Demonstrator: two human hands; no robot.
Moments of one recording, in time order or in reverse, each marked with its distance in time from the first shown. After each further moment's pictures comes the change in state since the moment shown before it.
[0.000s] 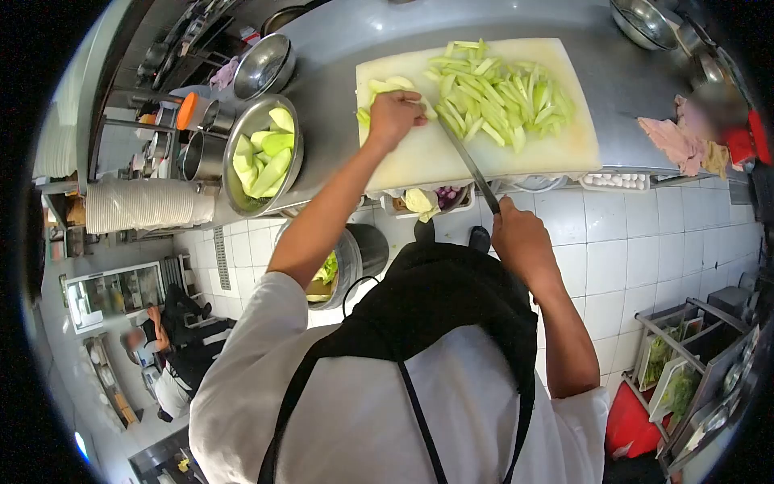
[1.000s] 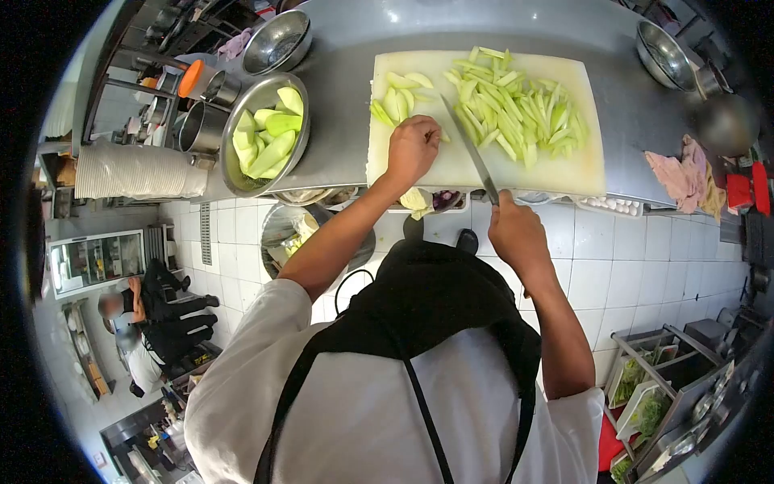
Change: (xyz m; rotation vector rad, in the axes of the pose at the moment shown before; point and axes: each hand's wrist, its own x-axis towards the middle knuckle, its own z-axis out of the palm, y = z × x) left_hand -0.053 -0.028 0.010 0.456 0.194 0.528; right_hand 0.031 -0.010 -0.001 -0.066 0.021 -0.104
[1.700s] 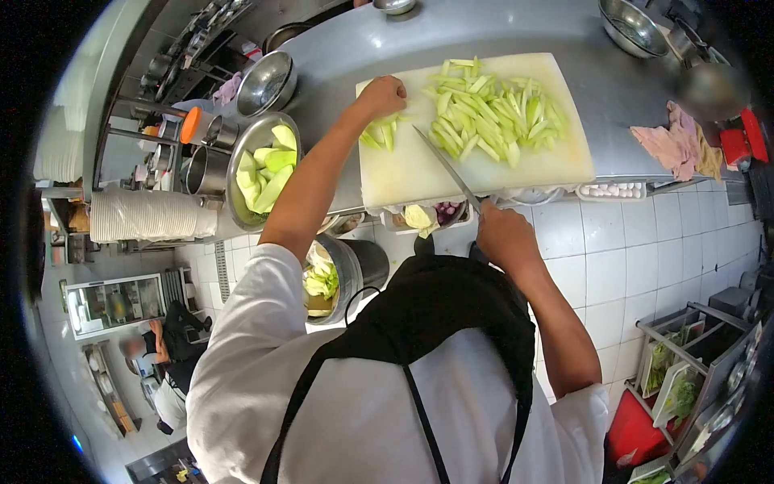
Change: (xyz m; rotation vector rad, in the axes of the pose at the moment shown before) left_hand 0.162 -0.038 -0.024 0.451 -0.648 -0.067; right_hand -0.011 0.003 0.012 0.006 0.024 -0.013
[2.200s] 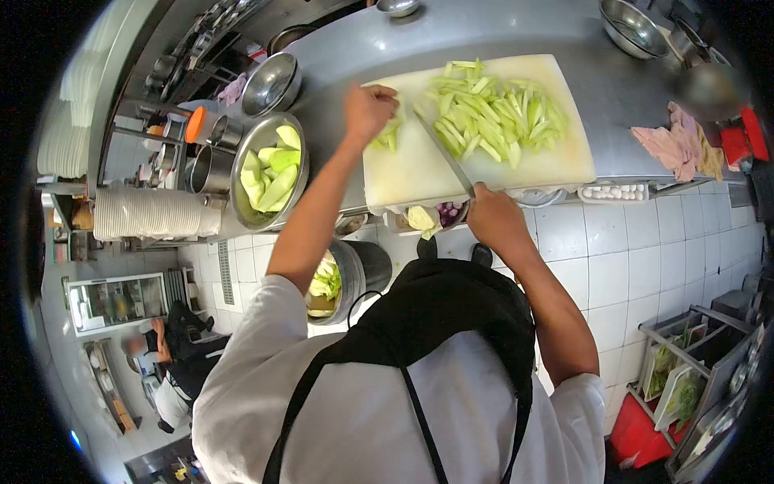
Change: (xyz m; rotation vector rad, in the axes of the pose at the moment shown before) left_hand -0.054 0.008 0.015 -0.591 0.527 -0.120; right_hand 0.028 -0.011 0.002 0.095 0.063 -0.040
